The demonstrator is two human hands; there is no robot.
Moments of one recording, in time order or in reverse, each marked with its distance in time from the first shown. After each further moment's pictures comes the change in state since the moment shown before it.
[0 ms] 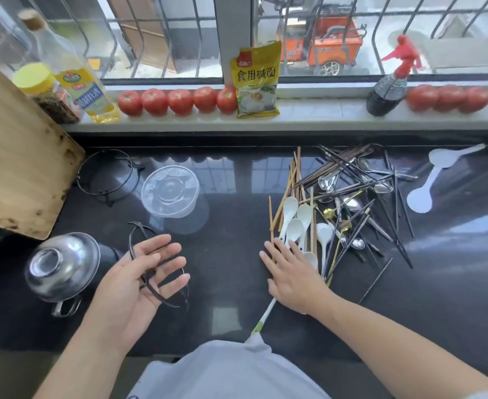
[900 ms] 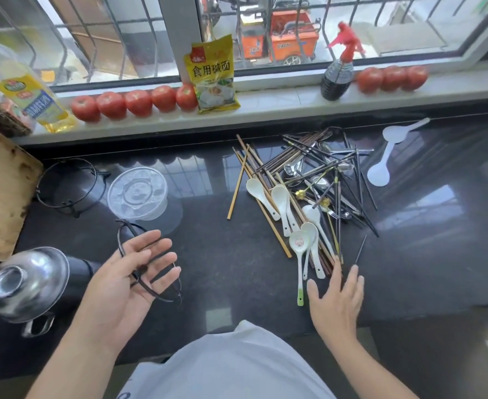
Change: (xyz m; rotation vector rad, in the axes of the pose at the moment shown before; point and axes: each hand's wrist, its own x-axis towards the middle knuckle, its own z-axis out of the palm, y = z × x) left_hand -0.001 -0.018 0.016 0.054 -0.103 -0.007; right_hand -0.130 -0.017 0.032 0.491 0.170 1.147
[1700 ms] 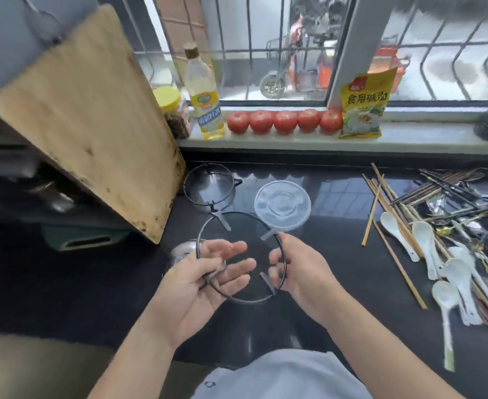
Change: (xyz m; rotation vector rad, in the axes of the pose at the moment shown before) left_hand 0.009 0.103 -0.185 -0.202 -0.207 -0.025; right_hand -0.127 -0.389 -0.030 1.237 -0.899 0.053
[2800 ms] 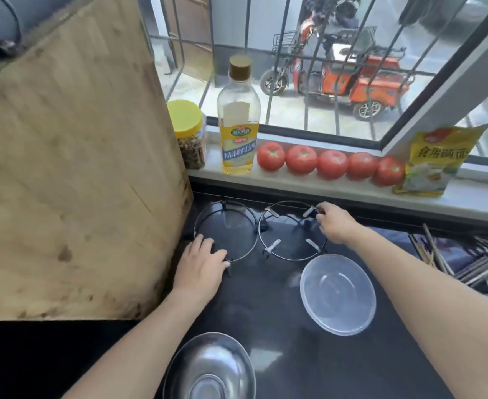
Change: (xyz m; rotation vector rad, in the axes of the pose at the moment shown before) left_hand 0.290 0.057 -0.137 2.099 0.182 0.550; right_hand 0.313 -0.141 -0.013 -1.474 0.282 -0.131
